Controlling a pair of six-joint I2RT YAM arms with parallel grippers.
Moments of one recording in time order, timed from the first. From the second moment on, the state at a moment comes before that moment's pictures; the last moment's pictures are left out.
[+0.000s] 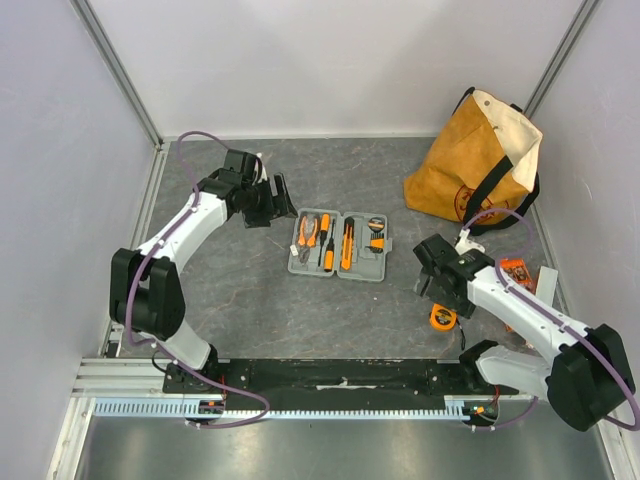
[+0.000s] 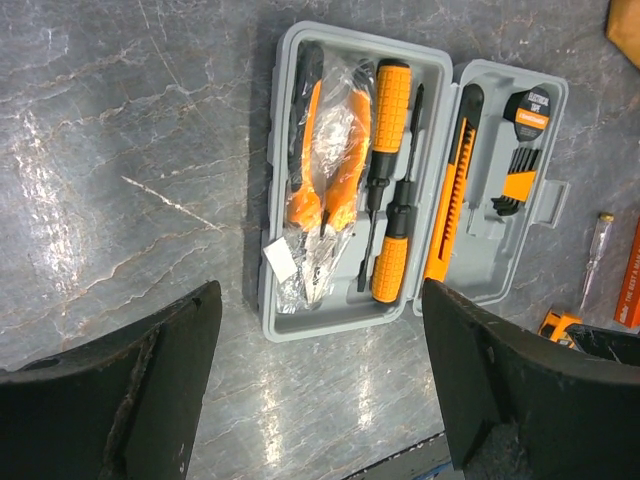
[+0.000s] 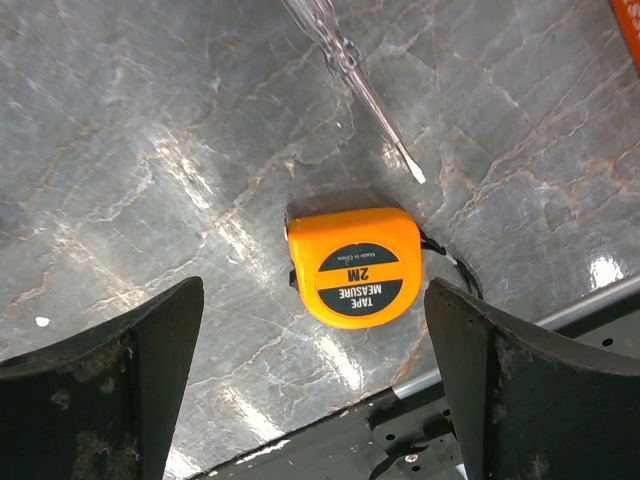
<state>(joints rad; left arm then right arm) -0.29 1.61 1.29 -0.60 0.25 -0.49 0.52 1.12 0.72 -0.96 0.40 1.00</state>
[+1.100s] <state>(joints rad) -0.25 1.63 1.24 -0.59 0.30 -0.48 0.18 1.47 0.85 -0.78 0.33 0.81</state>
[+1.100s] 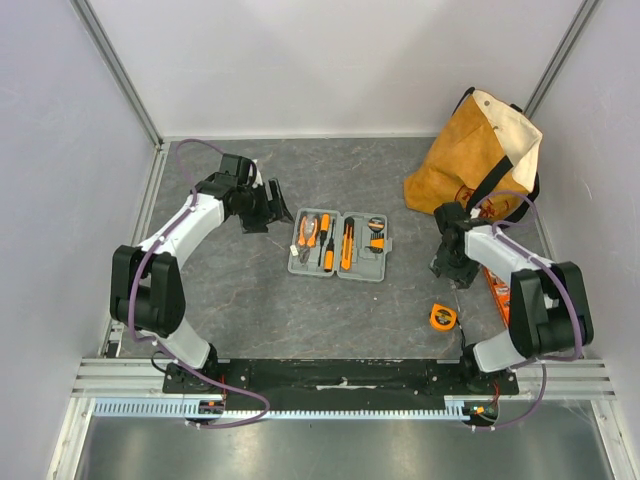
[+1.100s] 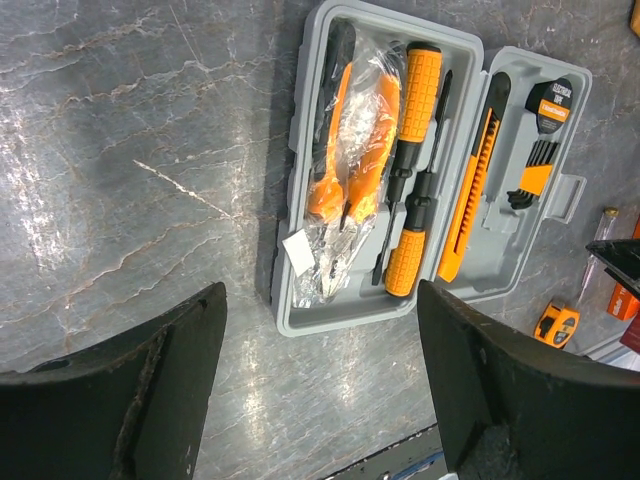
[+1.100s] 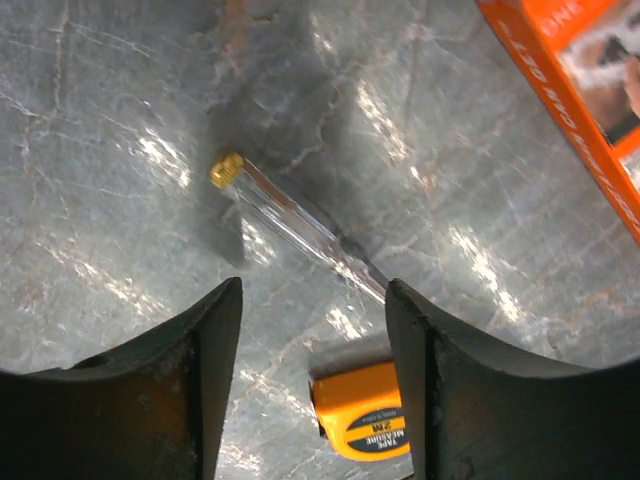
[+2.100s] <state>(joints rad) -0.23 1.64 1.24 -0.59 0.34 -0.48 0.20 1.51 0.88 -0.63 0.18 0.57</state>
